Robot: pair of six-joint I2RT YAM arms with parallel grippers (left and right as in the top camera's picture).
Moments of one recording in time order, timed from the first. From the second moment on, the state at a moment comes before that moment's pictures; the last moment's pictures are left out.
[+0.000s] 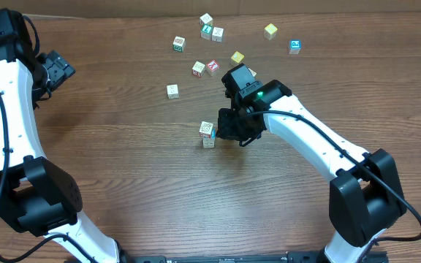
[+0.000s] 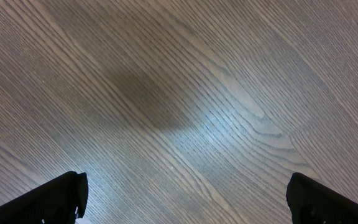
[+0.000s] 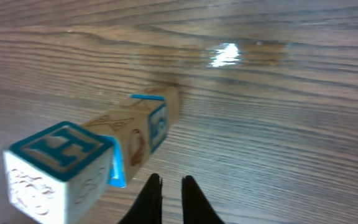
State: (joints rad) left arm 0.33 1.94 1.92 -1.20 -0.11 -0.52; right arm 0.55 1.86 1.45 -0.93 -0.24 0.57
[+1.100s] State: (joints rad) left arm 0.33 1.94 1.92 -1.20 -0.11 -0.52; right arm 1.01 1.95 1.72 -0.91 0.30 0.72
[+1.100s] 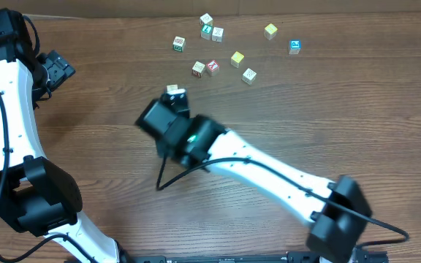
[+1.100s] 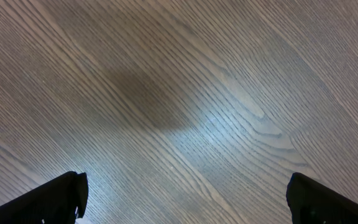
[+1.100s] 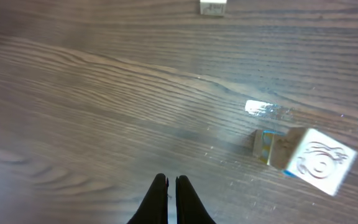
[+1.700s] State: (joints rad) left arm 0.33 1.94 1.92 -1.20 -0.11 -0.52; right arm 1.05 2.12 1.72 -0.90 0.64 0.70
